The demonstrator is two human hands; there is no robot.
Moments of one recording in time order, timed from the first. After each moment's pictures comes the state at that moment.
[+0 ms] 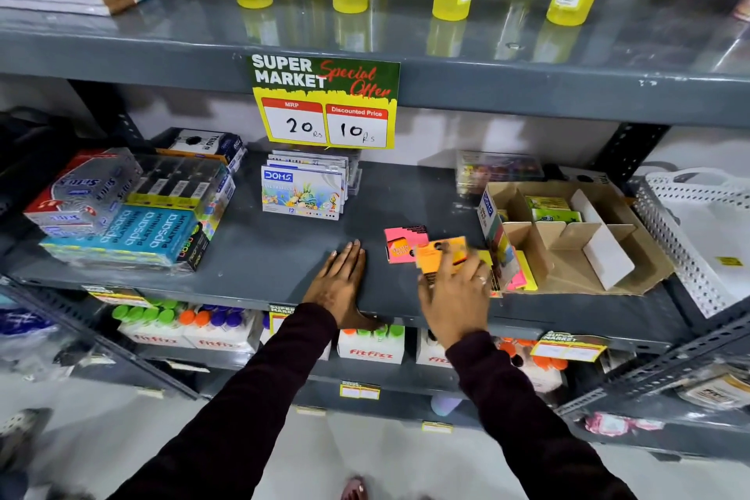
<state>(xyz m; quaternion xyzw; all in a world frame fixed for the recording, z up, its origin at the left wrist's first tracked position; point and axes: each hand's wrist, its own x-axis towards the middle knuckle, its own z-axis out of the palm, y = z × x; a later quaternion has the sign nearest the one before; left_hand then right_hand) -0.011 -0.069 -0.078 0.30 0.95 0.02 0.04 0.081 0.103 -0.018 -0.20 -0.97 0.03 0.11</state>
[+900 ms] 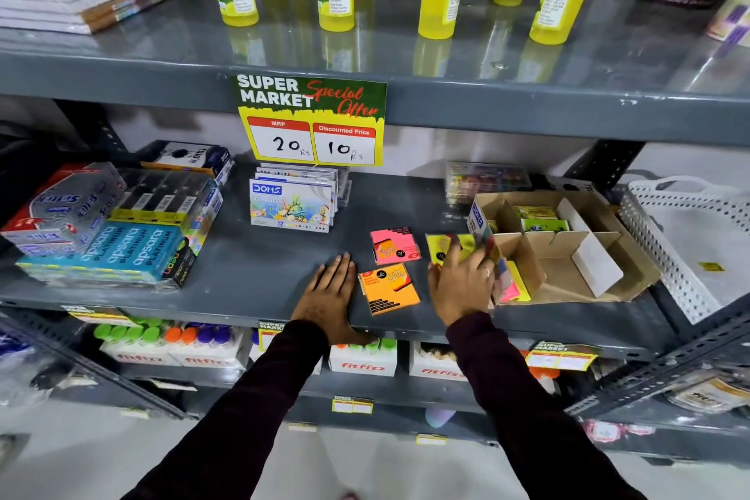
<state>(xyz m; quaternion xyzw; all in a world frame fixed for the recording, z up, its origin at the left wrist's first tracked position) -0.014 -0.071 -0.083 0.30 0.95 0.02 0.03 0.045 0.133 -0.015 -0.26 -0.96 0.05 0.06</state>
